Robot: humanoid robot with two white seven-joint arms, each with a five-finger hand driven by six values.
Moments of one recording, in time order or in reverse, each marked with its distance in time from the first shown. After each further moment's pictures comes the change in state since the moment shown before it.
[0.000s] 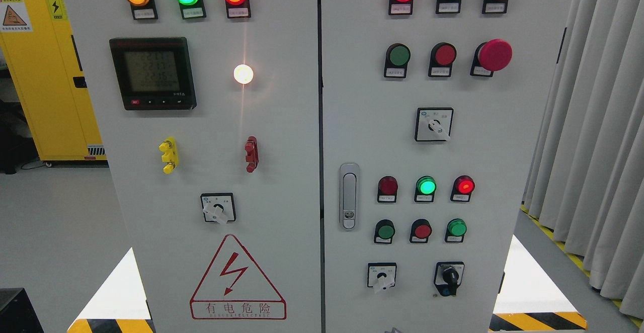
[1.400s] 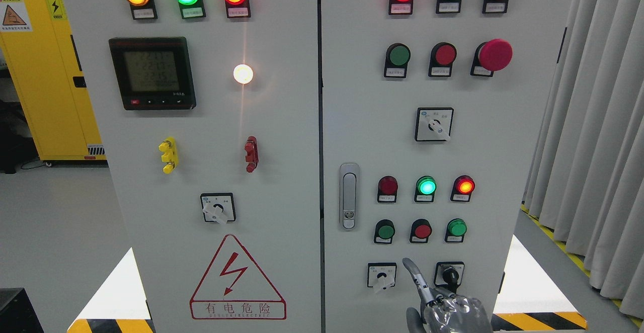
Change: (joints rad) left arm 0.000 0.000 0.000 0.000 0.000 0.000 0.000; right arm -0.291 0.005 -0.144 0.028 0.687 0.127 -0.046
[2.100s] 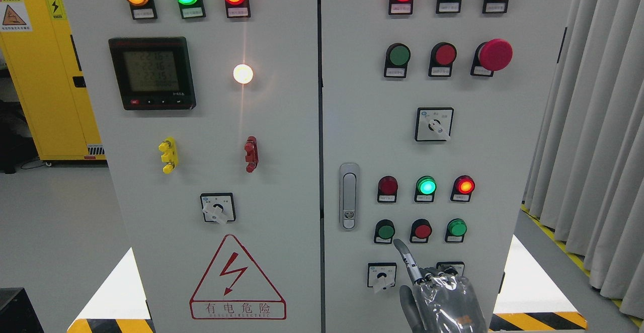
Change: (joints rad) left arm 0.000 0.000 0.000 0.000 0.000 0.000 0.000; right arm -0.065 0.001 0.034 0.052 0.034 0.035 0.008
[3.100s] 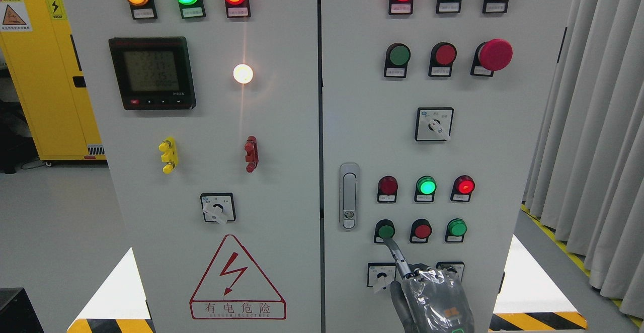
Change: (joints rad) left arm 0.000 0.000 0.000 0.000 0.000 0.000 0.000; right arm -0.042 0.002 0.004 0.058 -0.002 0.004 0.006
